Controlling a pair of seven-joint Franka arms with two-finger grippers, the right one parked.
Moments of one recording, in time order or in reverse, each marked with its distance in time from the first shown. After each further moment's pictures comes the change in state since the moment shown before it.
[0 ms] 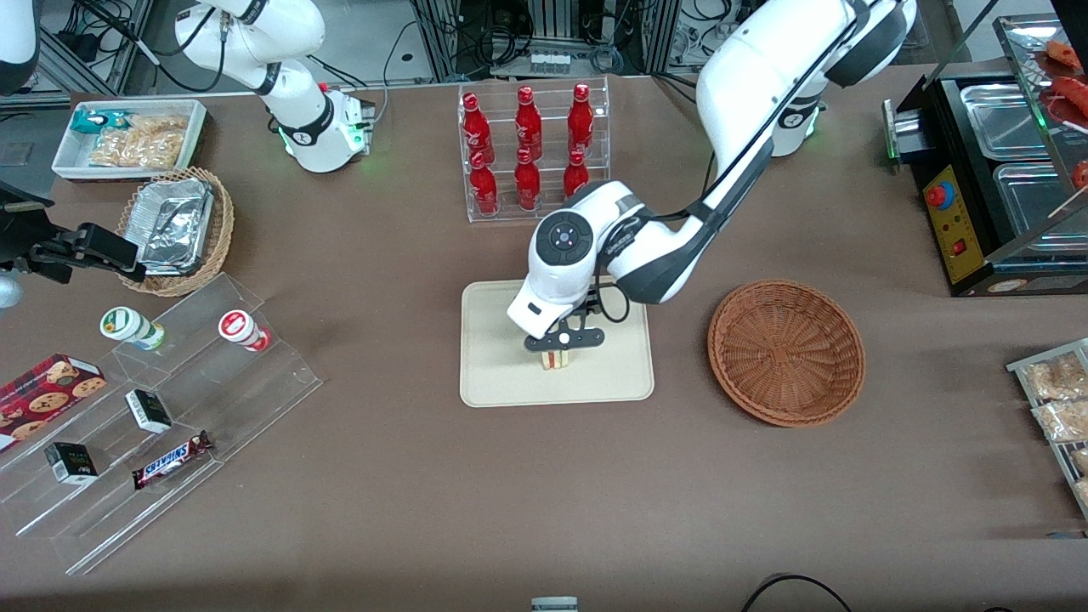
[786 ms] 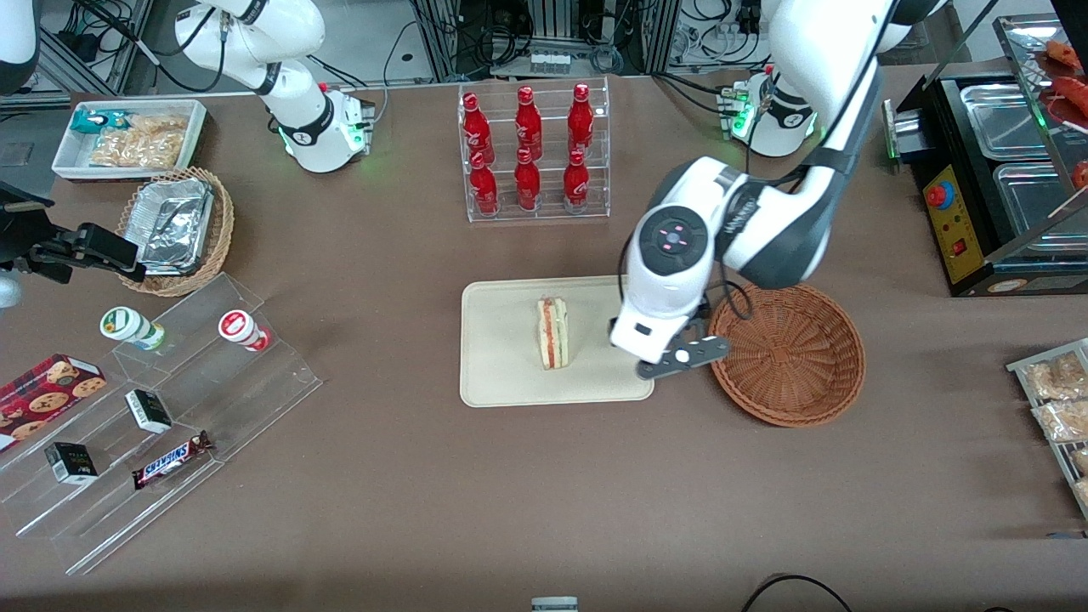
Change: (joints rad) arm 0.005 -0.192 0.282 -0.017 -0.087 -0.239 0.106
